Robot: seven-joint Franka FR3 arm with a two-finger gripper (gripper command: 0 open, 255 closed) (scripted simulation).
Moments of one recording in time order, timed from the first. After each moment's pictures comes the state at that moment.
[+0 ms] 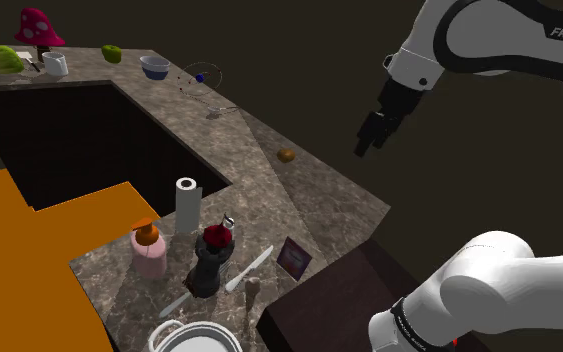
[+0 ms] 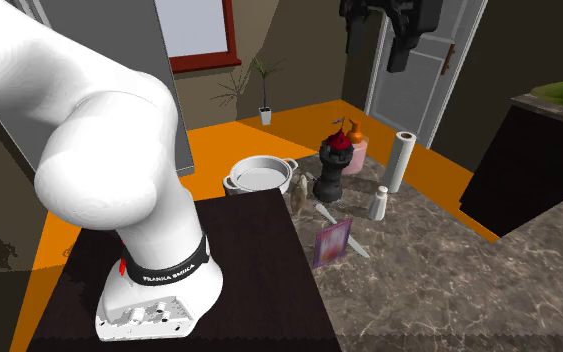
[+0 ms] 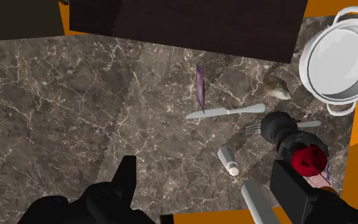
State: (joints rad) arm -0.02 -0.77 0.04 -2.44 0.03 1.69 -0.10
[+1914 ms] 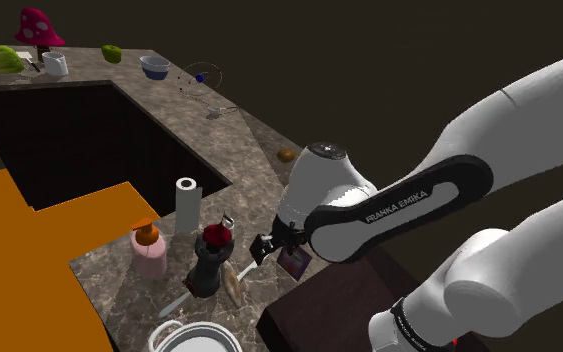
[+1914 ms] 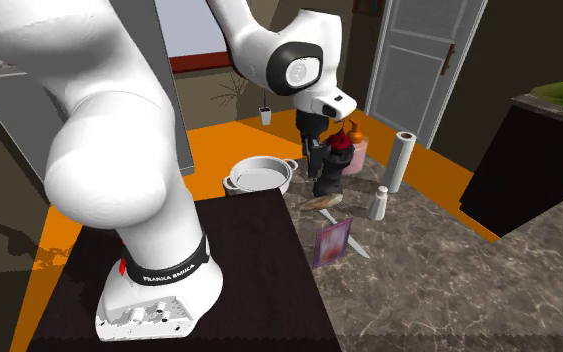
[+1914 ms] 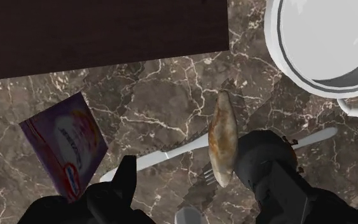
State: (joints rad) arm 0.06 -0.20 0.55 -2.82 0.27 2.67 0.53
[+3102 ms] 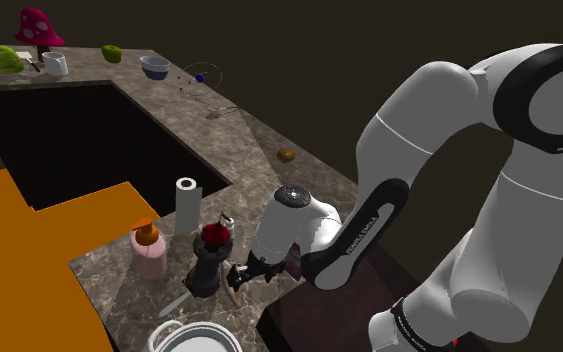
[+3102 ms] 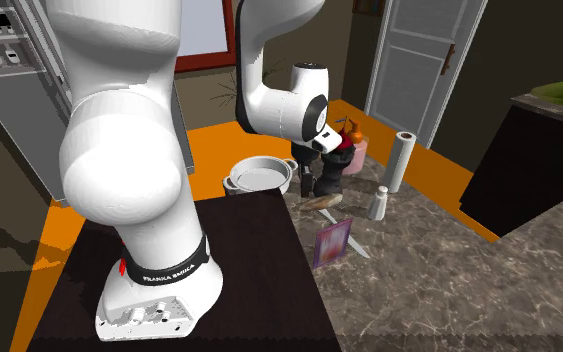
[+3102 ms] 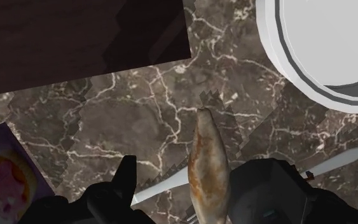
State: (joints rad) arm 0.20 0.27 0.35 -2.70 -0.43 2.99 1.17
